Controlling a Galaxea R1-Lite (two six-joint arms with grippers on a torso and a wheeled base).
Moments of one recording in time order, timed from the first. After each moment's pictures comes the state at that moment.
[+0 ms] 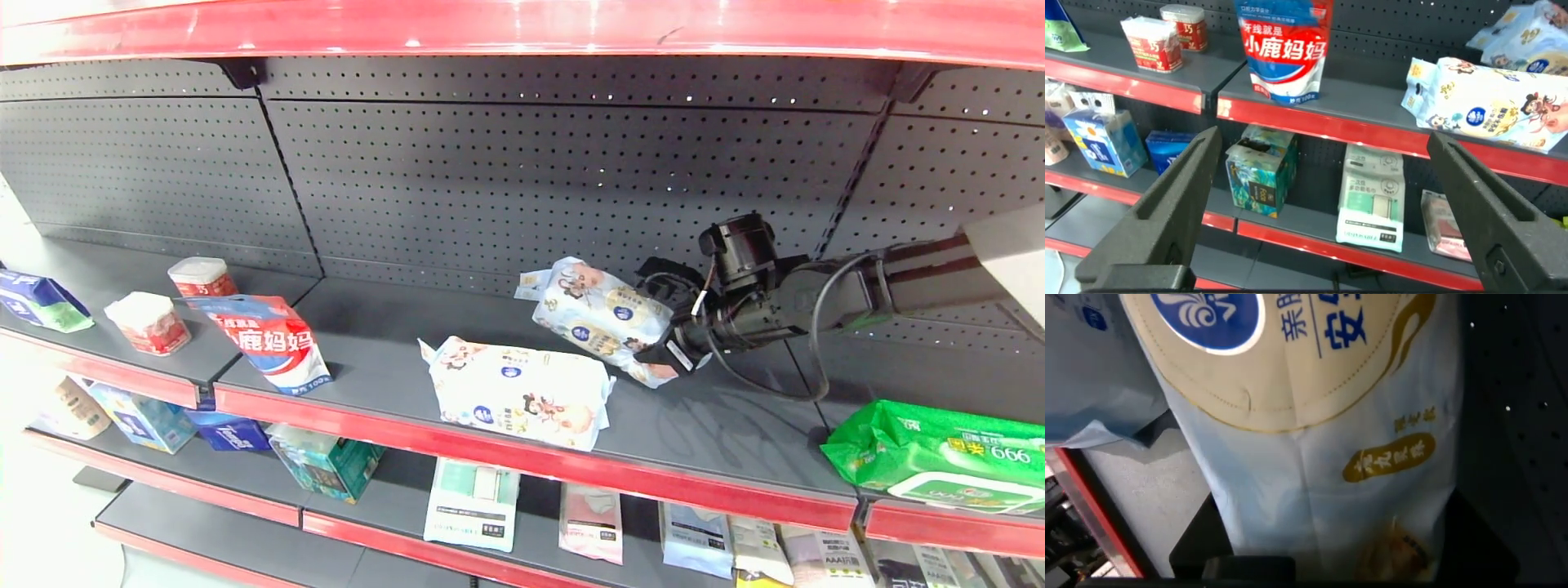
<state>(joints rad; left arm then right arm) 0.00 0.00 0.00 -0.03 0.02 -0.08 0.31 2.11 -1.39 0.07 0.16 -0.59</state>
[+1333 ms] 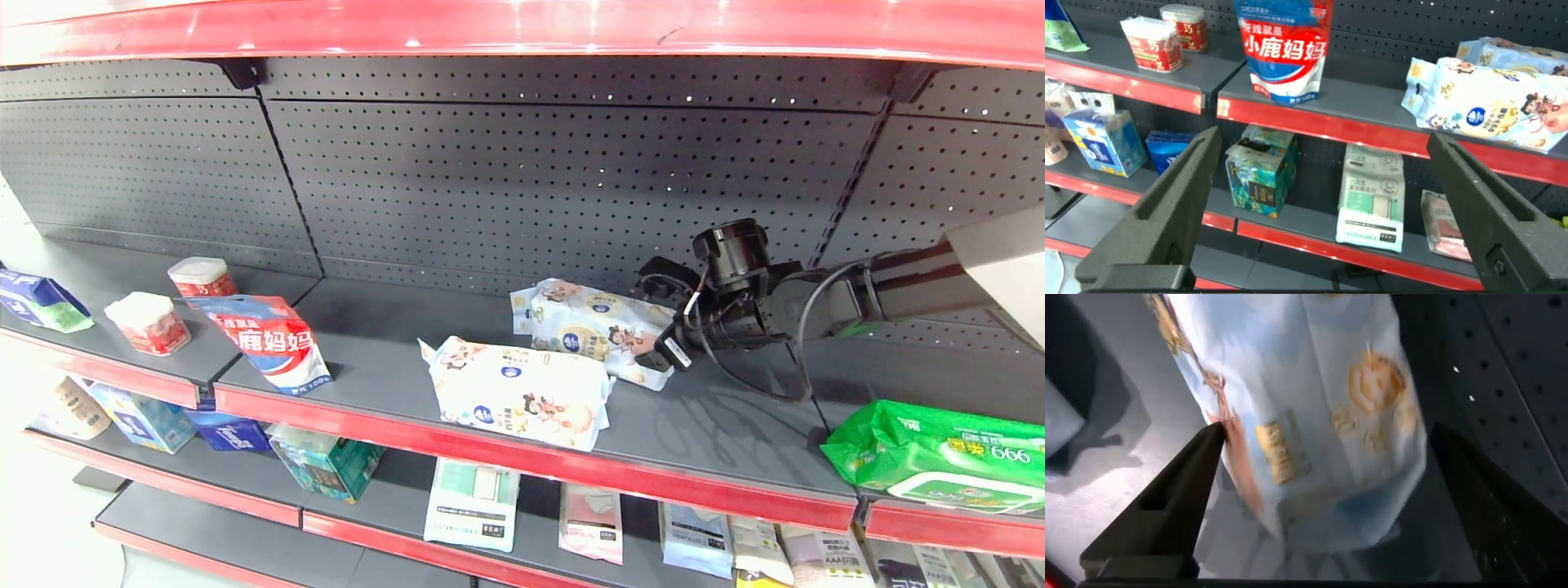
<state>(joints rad) 0.00 0.00 0.00 -0.03 0.02 -0.08 0.32 2.12 -1.37 0.00 -0.05 -0.52</state>
